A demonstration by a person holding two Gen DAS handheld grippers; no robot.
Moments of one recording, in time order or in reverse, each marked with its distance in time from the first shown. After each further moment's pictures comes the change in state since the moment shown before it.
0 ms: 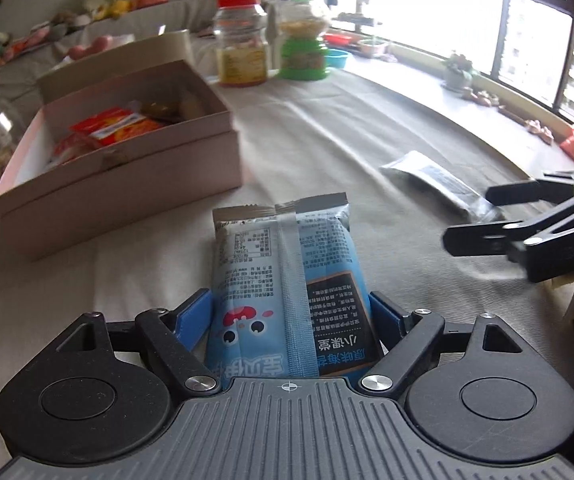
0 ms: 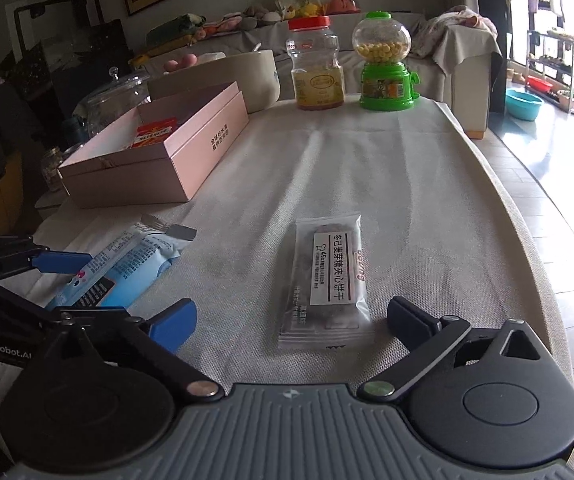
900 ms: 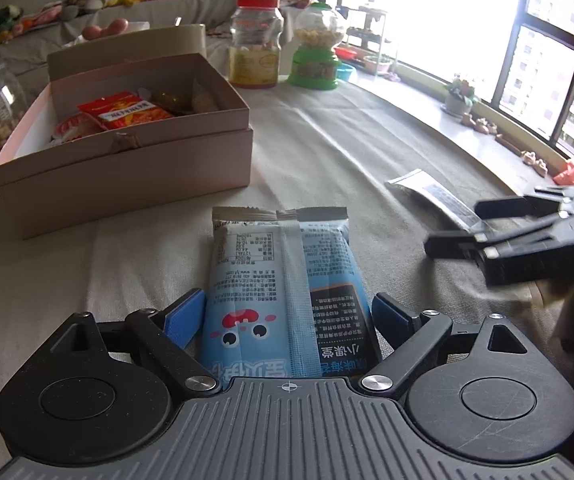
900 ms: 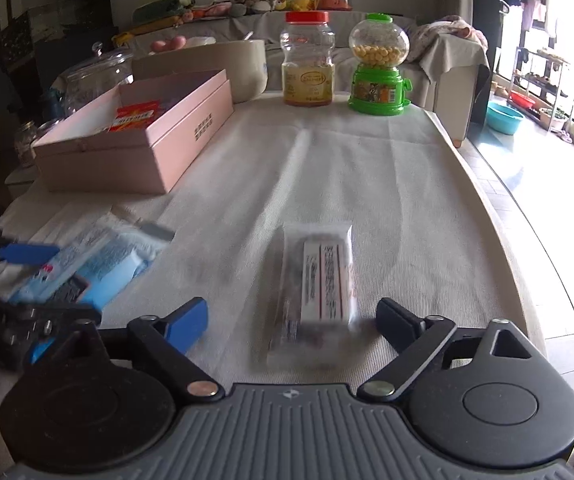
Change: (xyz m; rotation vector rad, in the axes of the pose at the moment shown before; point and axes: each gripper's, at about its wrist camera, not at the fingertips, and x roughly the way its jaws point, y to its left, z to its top) left arm 0.001 0.007 -0.003 -0.078 -0.029 -0.043; right arm 0.014 0.017 0.014 -0.075 0.025 -0.142
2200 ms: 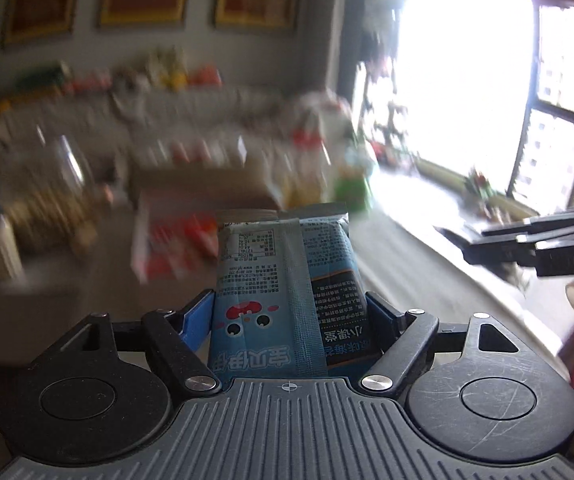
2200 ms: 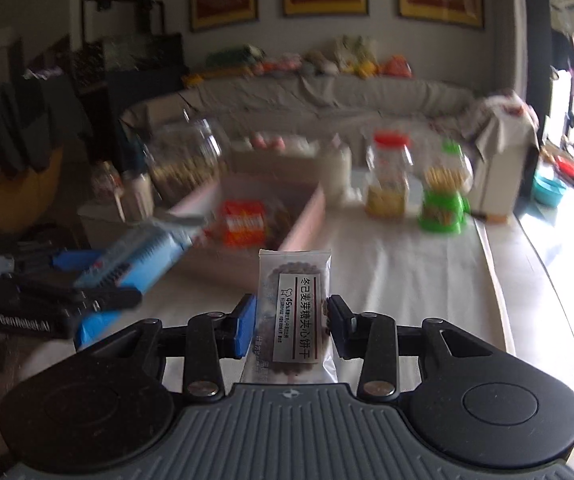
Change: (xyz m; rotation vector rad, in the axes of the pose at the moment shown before) left arm -0.146 0.048 0.031 -0.053 -0.354 0.092; right arm -0.124 0.062 0.077 -0.139 -0.181 0.171
